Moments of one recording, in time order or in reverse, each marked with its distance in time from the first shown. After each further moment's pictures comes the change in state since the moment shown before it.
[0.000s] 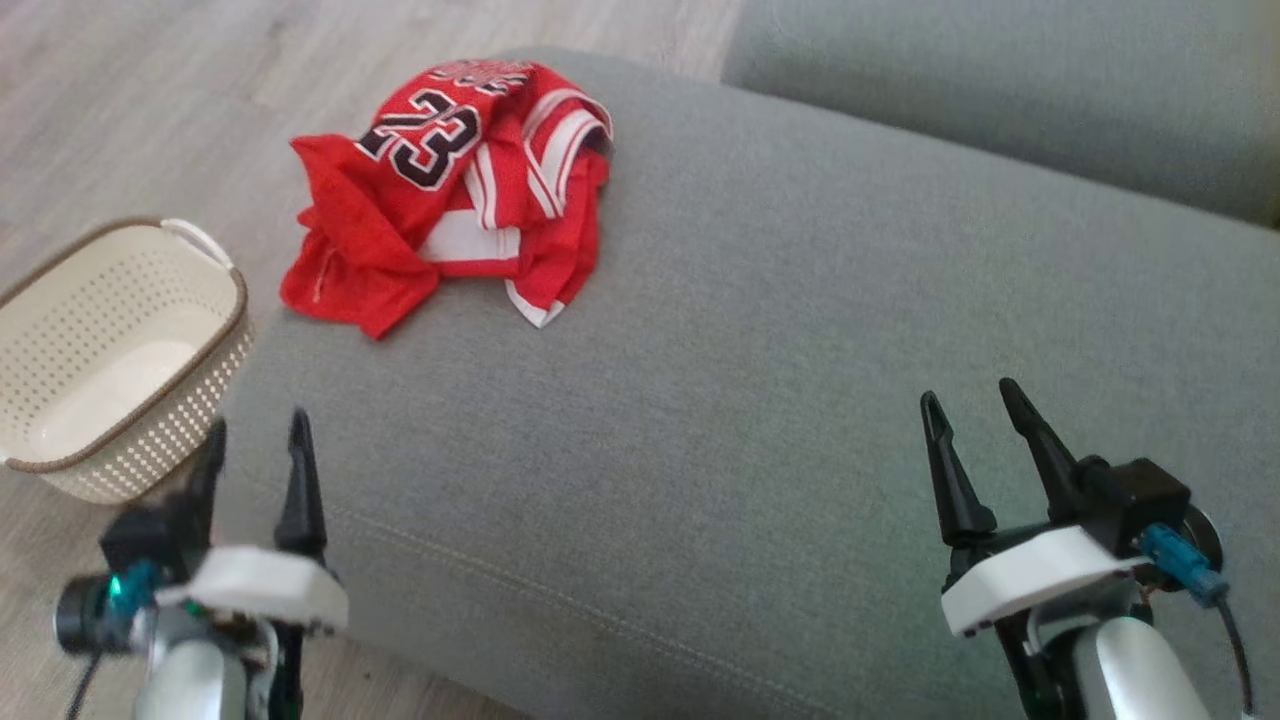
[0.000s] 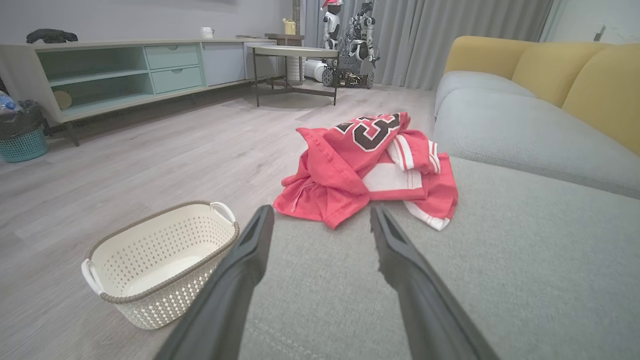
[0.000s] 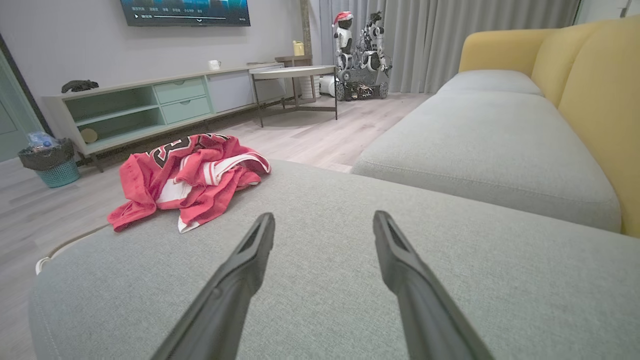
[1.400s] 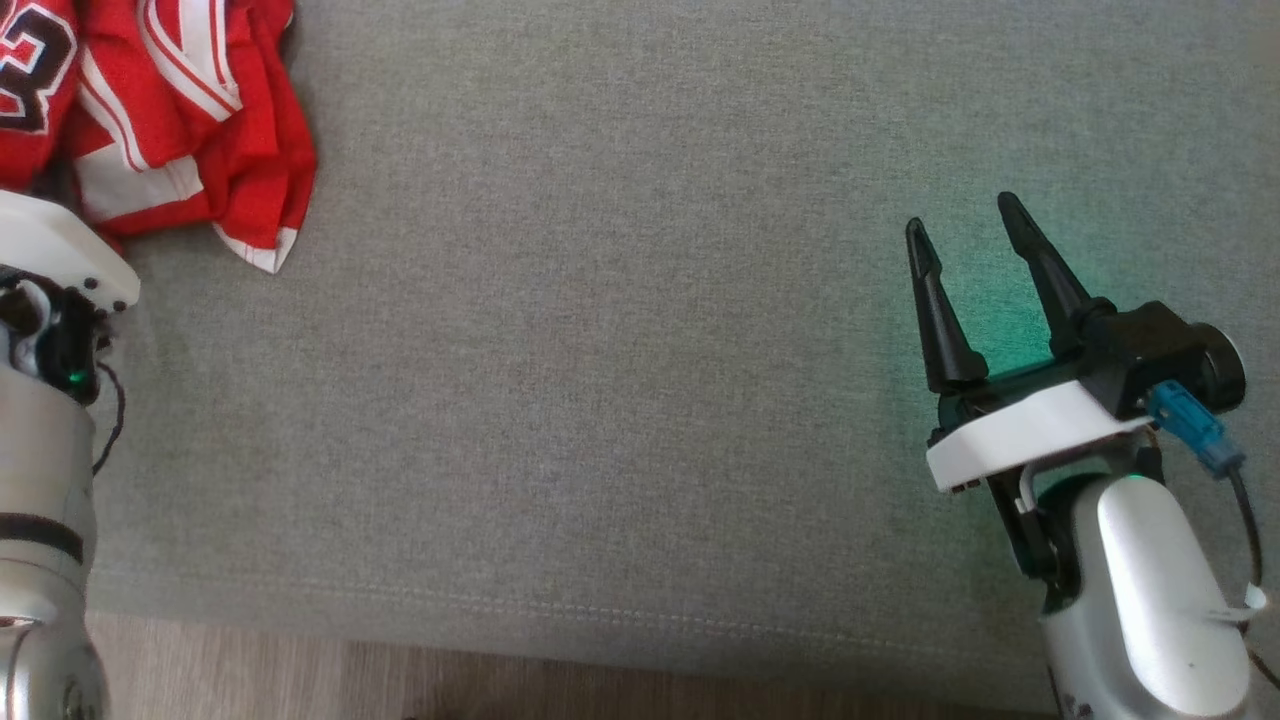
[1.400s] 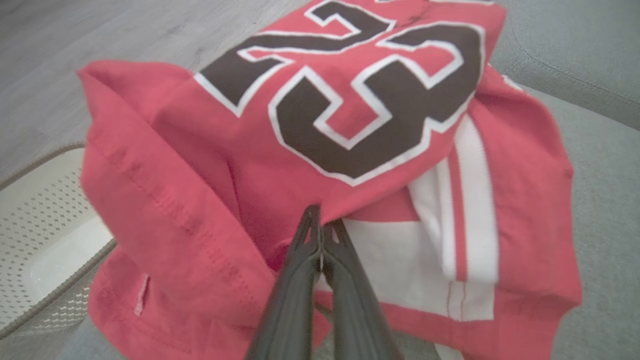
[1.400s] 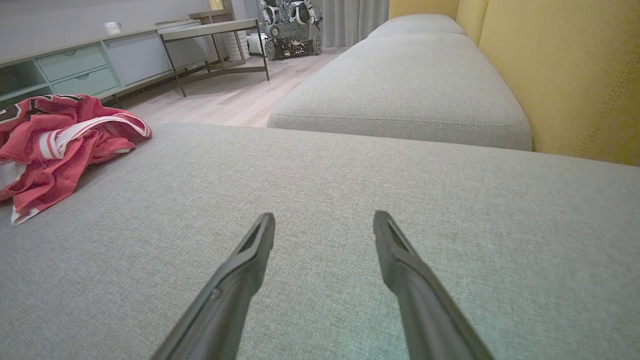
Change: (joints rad) left arm -0.883 0.216 0.036 0.930 -0.212 -0.097 0.158; right arm -0.224 -0.004 0.034 -0.090 -0.079 0.000 0.064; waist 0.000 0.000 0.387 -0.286
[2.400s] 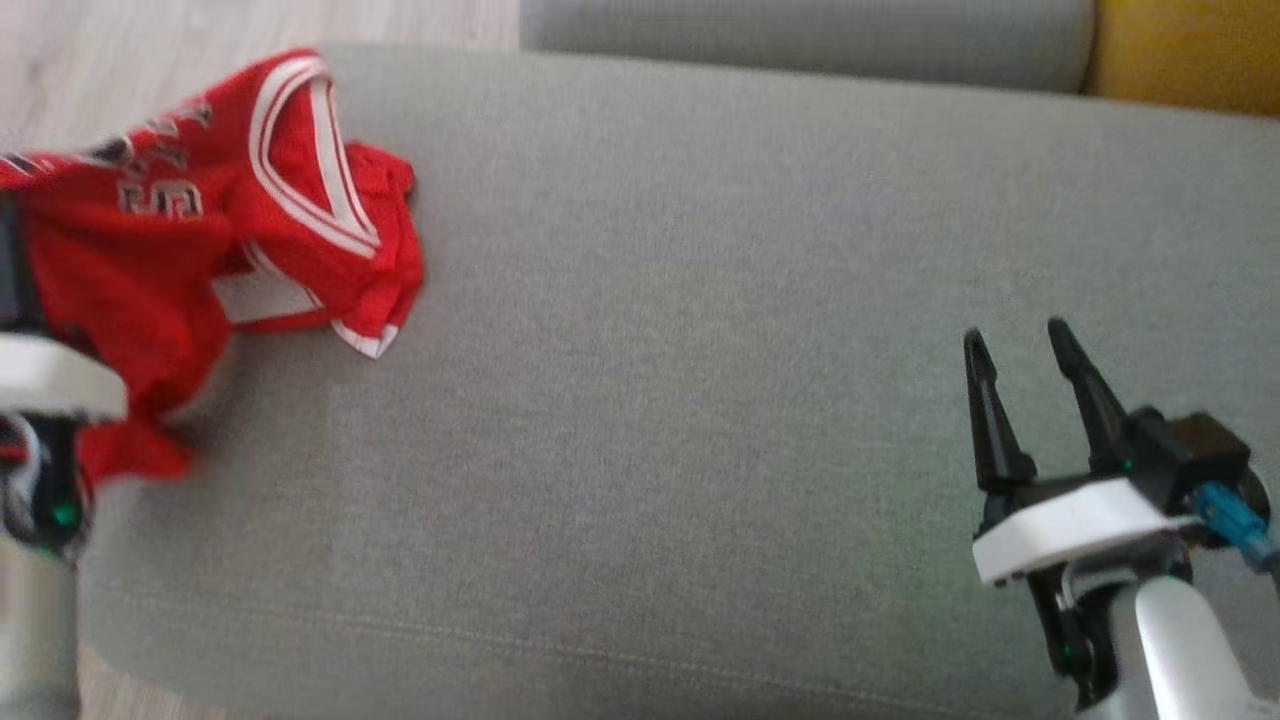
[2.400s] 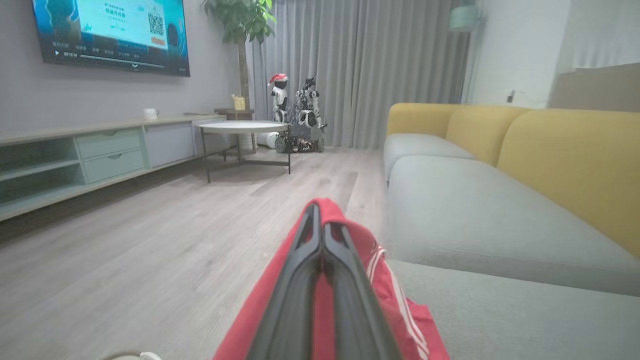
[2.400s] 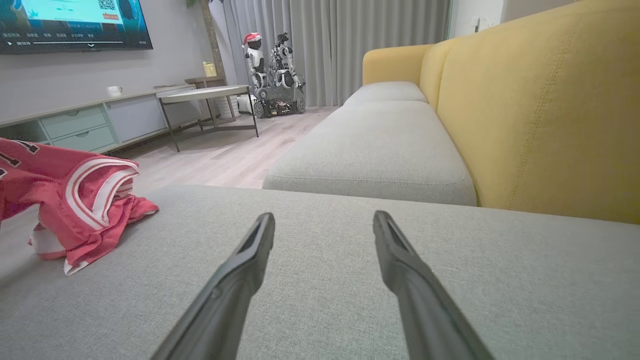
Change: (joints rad) left arm 0.468 0.061 -0.003 -0.731 0.000 0.026 -0.156; right arm 0.157 0.002 -0.085 0.036 0.081 0.000 -0.037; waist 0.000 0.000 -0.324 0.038
